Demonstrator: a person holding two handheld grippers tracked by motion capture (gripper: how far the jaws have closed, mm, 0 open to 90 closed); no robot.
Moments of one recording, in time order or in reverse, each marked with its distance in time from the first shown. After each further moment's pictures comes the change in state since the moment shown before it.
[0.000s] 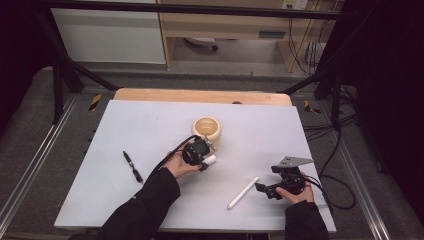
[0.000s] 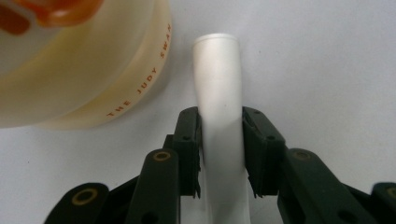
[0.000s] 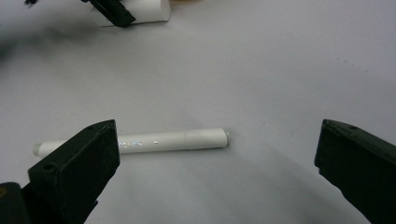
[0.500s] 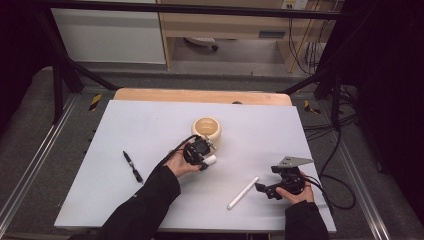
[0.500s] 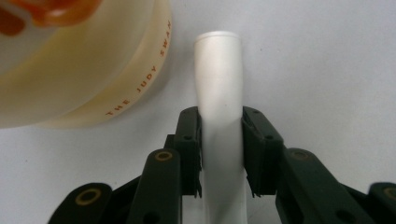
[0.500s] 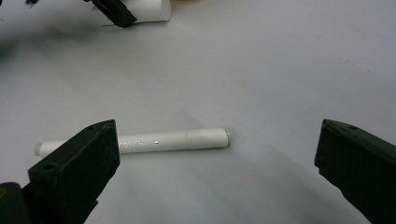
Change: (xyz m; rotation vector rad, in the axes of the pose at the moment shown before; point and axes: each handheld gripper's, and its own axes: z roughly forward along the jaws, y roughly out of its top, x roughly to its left) left arm 0.000 0.002 0.000 0.017 -0.004 -0.013; right arm 0.000 0.000 0.000 0.002 0.003 0.001
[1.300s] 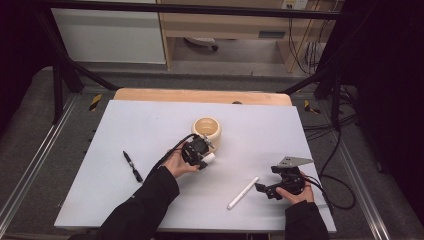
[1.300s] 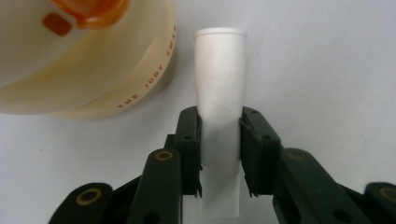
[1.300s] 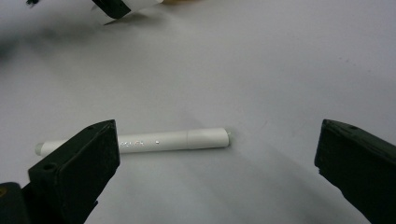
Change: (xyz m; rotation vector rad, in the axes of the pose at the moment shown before) left arm -0.002 -0.002 -0.011 -0.021 0.011 -0.008; right arm 0.000 0.000 0.000 0.000 0.002 0.000
